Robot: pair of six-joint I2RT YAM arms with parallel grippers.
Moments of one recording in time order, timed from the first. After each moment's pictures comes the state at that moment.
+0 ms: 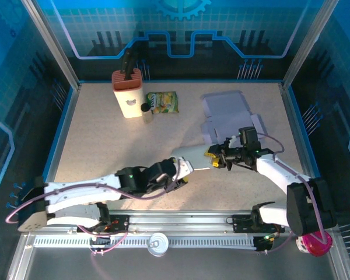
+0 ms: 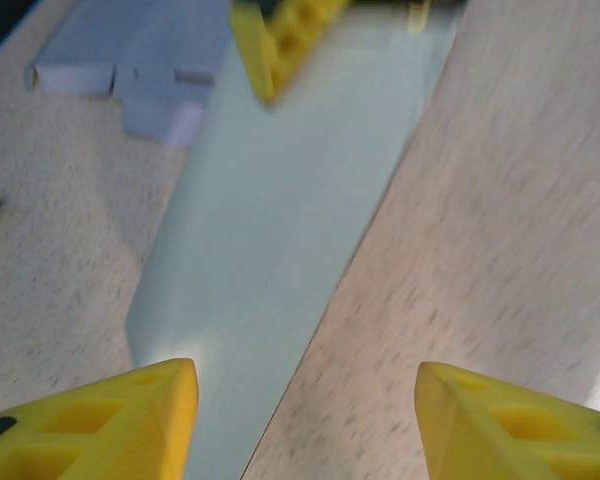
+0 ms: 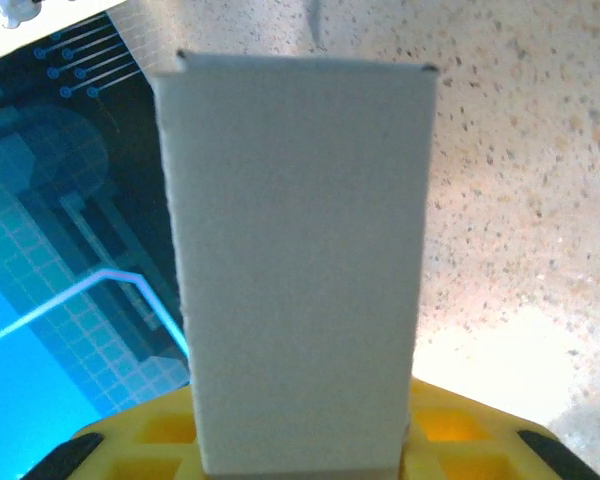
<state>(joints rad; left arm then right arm) -1.16 1.20 0.78 -0.33 -0.33 0.12 0.20 1.27 0.58 -0.20 -0.92 1.22</state>
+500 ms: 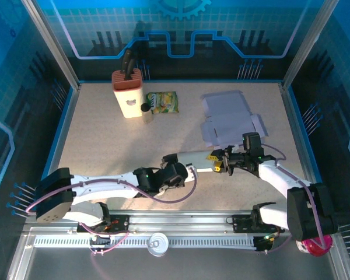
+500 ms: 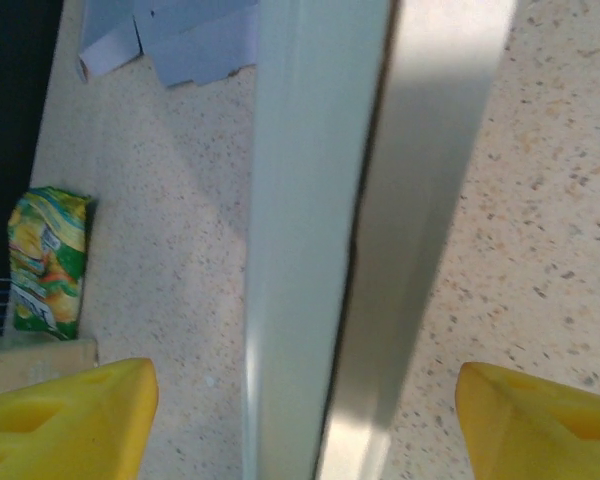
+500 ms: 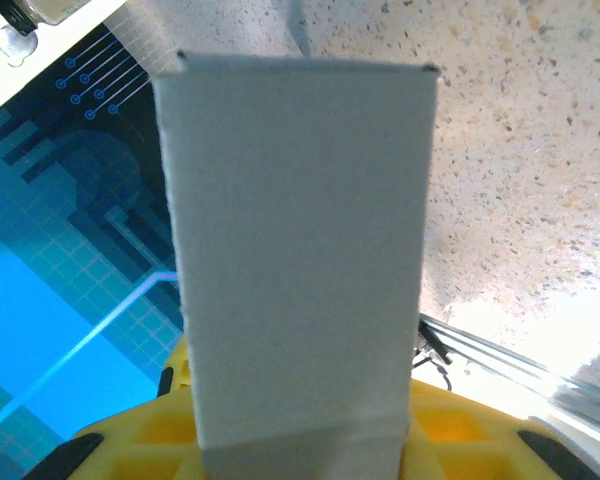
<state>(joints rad) -1.16 1.38 0.78 -0.26 -0.54 0.42 0.16 1.22 0.48 -0.13 -1.01 1.42</state>
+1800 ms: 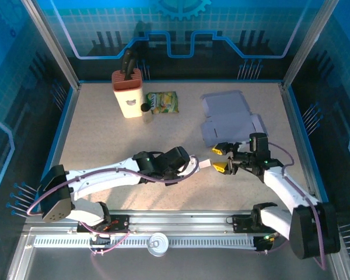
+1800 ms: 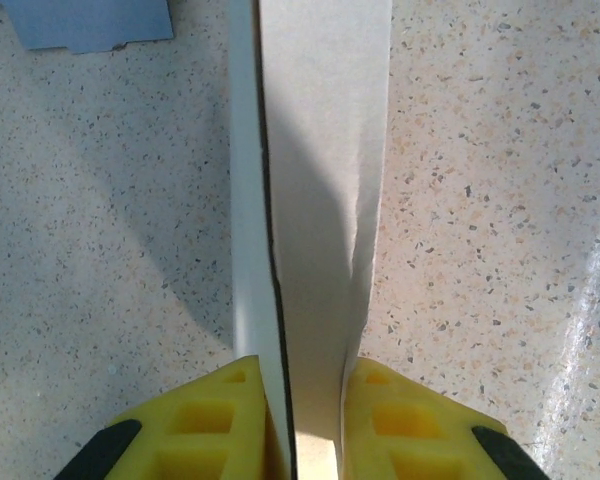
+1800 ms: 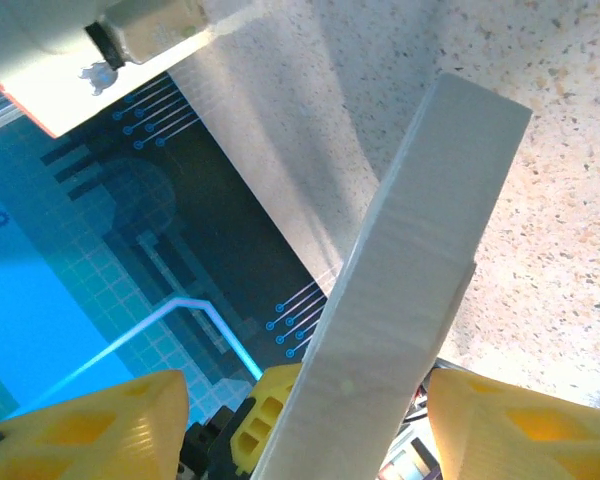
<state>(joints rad) -1.05 1.41 1.04 -0.66 -0.19 0.30 0.12 1.04 0.48 -0.19 -0.91 1.40</state>
